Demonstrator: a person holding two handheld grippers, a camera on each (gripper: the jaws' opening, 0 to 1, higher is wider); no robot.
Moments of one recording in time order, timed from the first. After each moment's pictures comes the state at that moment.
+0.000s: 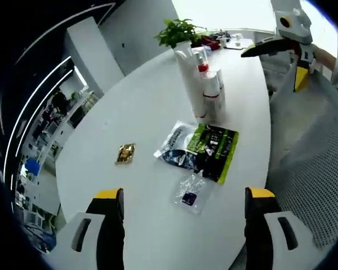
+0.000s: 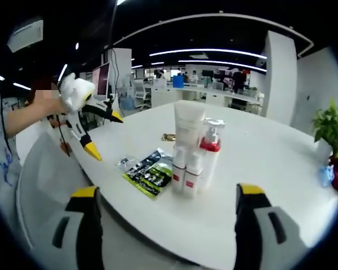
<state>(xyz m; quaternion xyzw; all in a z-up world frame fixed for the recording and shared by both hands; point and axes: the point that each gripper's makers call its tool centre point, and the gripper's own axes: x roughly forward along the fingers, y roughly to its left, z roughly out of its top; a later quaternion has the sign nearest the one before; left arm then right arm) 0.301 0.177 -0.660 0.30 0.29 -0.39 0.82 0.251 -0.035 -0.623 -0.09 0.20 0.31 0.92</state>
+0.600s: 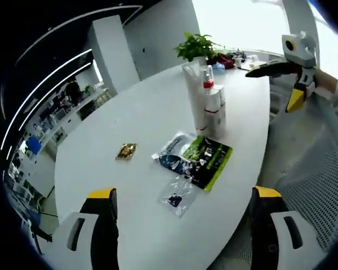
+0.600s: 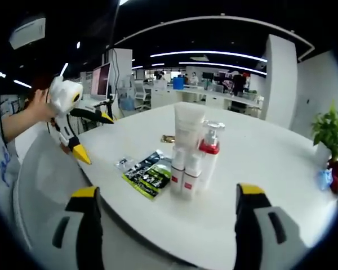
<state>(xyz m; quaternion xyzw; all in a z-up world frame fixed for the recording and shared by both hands) 0.279 0.180 -0.652 0.22 0.27 -0.36 0.87 0.251 -0.035 -0.621 -0.10 0.19 0.31 0.93</state>
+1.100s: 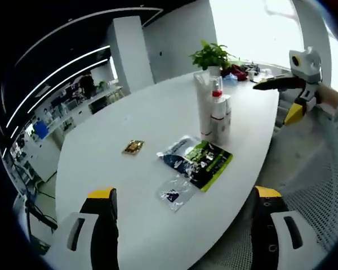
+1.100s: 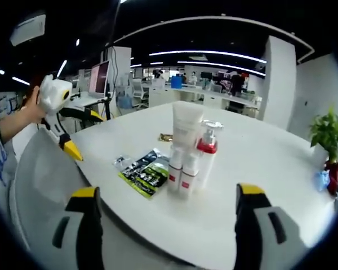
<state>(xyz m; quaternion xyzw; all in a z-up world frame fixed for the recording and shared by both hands) 0.264 0.186 -0.646 0.17 0.26 -0.33 0.89 0.252 -0.038 -0.623 -0.11 0.20 0.30 0.93</state>
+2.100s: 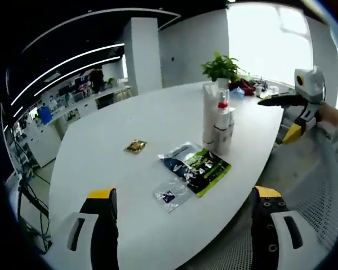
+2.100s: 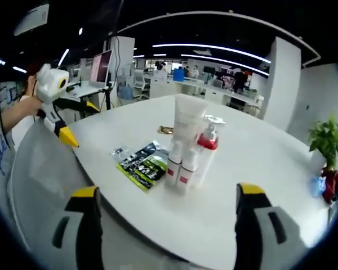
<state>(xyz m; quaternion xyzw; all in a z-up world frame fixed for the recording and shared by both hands) 0.262 0.191 -0.644 0.11 0.25 -0.31 0.91 0.252 -0.042 -0.625 -0.14 0.22 0.30 0.92</state>
